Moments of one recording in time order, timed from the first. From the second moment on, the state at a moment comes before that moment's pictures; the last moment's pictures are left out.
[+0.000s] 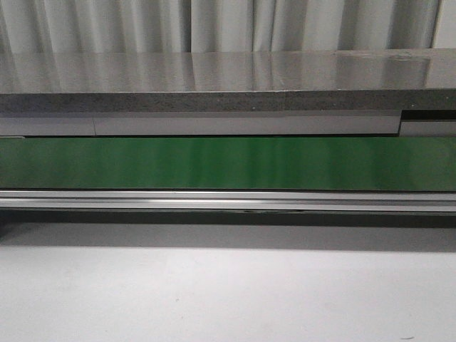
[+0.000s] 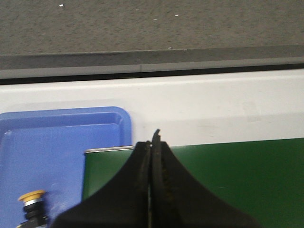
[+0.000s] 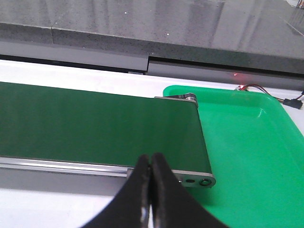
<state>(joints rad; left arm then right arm) 0.05 1.40 -1.49 -0.27 0.90 0.28 -0.10 0.25 -0.31 -0.01 0.38 -0.07</state>
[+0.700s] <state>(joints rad) -0.20 0.95 -0.95 -0.33 0.70 0.27 -0.10 0.25 -0.31 -0.01 0.38 -0.07</state>
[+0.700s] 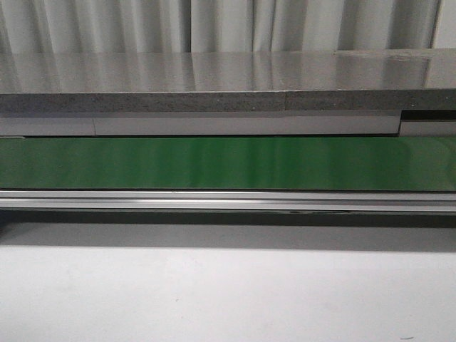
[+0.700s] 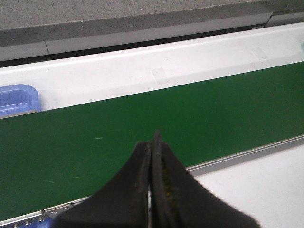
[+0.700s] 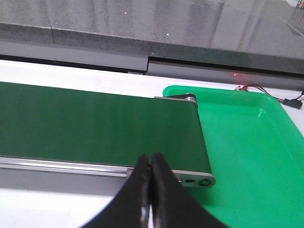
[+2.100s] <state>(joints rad) -0.01 -0.01 0.00 -0.11 0.14 0.05 -0.10 0.25 -0.31 -0.01 0.38 -0.07</state>
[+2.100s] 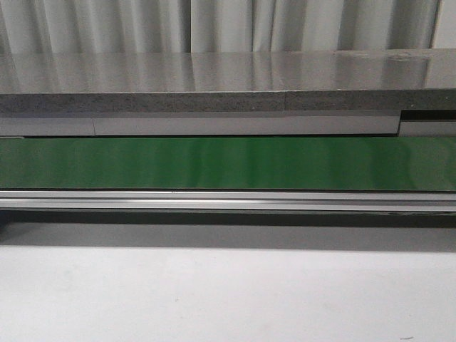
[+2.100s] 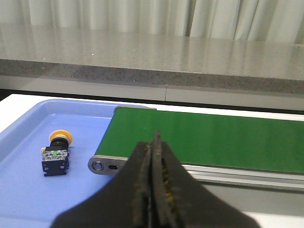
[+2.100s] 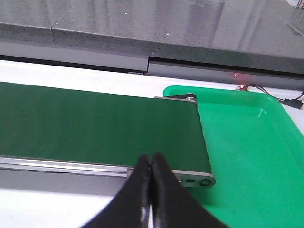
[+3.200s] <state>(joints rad) -0.01 -0.01 0.00 -0.11 0.14 0.05 -0.06 0.15 -0.13 -0.03 0.02 0.08</state>
